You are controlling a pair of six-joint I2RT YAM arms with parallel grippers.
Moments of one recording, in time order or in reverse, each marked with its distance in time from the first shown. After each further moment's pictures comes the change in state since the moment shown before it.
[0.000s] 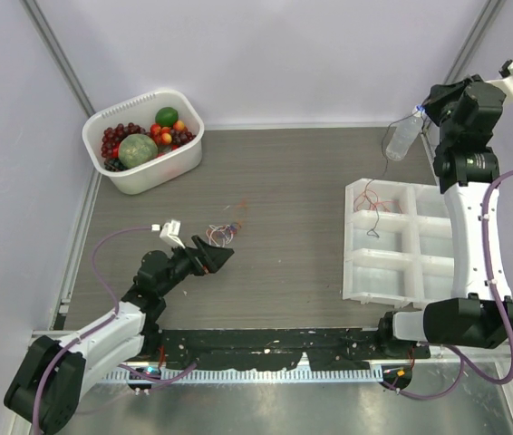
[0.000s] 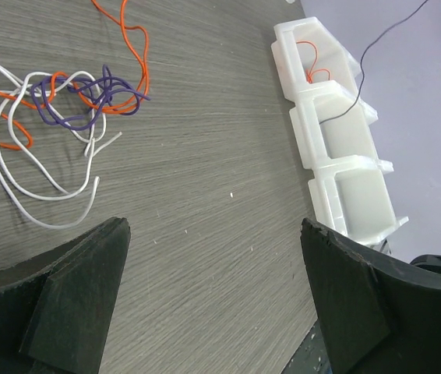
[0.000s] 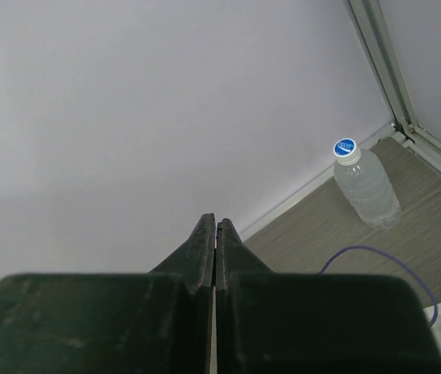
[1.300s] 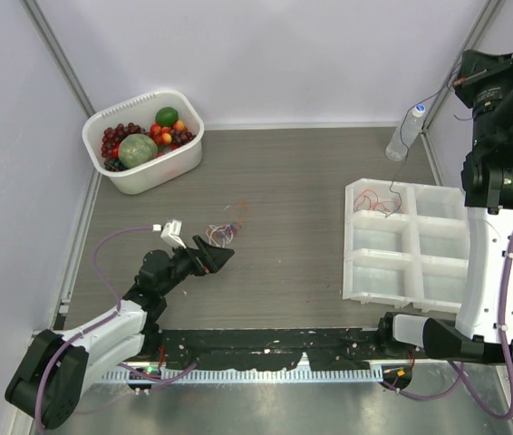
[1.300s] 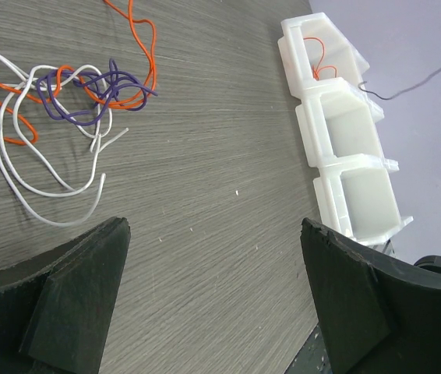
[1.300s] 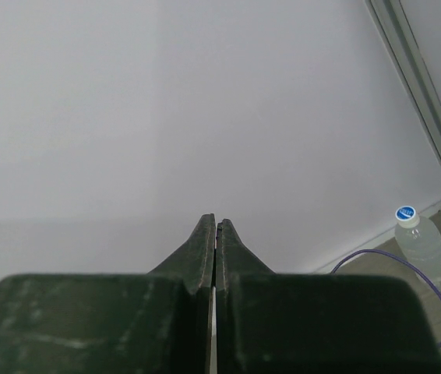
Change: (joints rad) left arm -0.002 0.045 0.000 0.022 0.000 0.000; right arm -0.029 -0.081 0.248 -0.121 -0.066 0.016
